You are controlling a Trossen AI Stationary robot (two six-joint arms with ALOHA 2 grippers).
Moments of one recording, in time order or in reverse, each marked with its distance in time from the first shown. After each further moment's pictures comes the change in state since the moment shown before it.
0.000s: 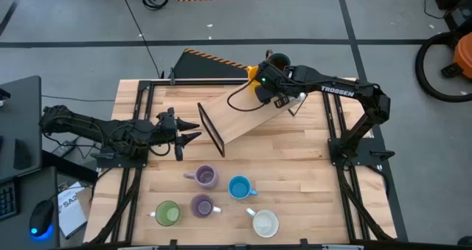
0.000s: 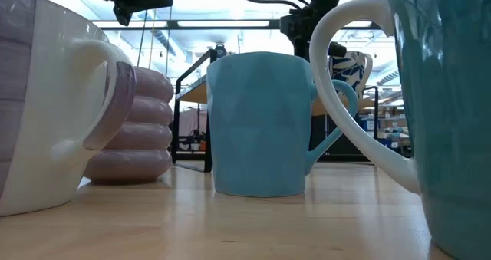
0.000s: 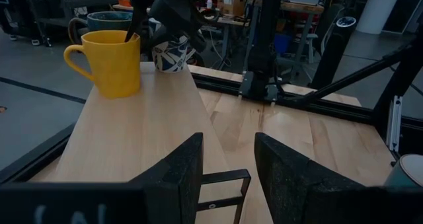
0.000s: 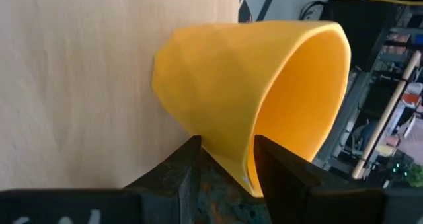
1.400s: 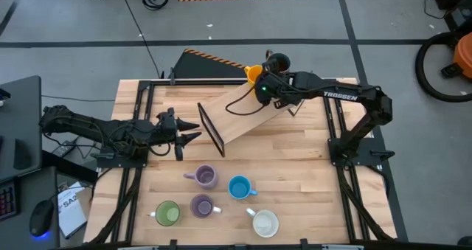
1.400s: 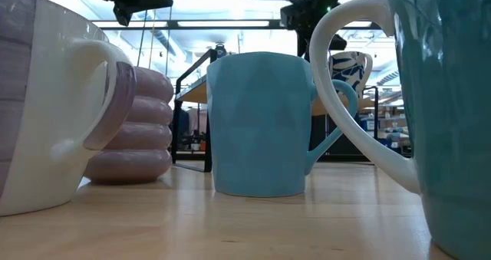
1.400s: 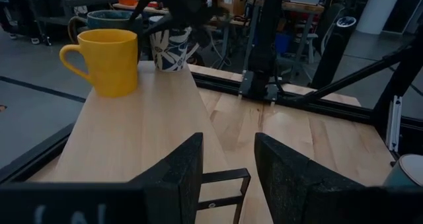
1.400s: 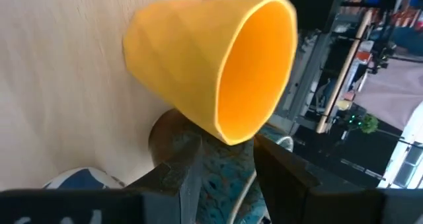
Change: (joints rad) left arm 0.000 0.000 0.000 -0.003 0.000 -0.008; right arm 0.102 -0.029 0.000 -0.017 0.232 0.117
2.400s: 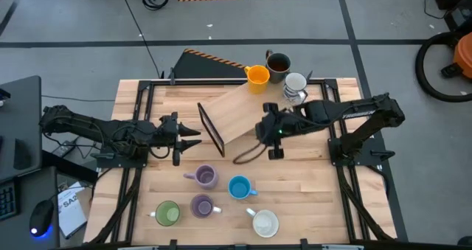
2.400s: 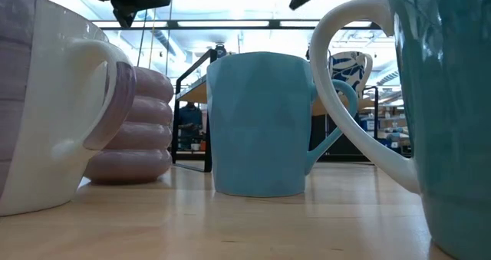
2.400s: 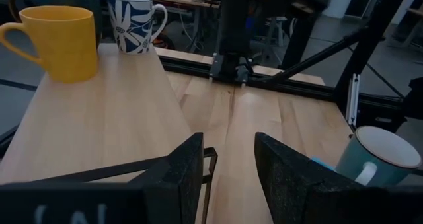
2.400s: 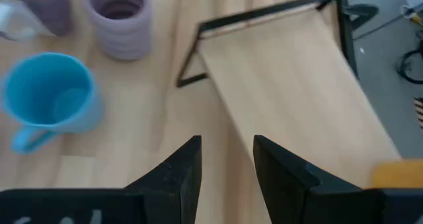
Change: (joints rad) left arm -0.001 0.000 0.000 -0.043 0.139 -0.016; right arm 0.415 -0.085 0.000 0.000 -0.483 0.793
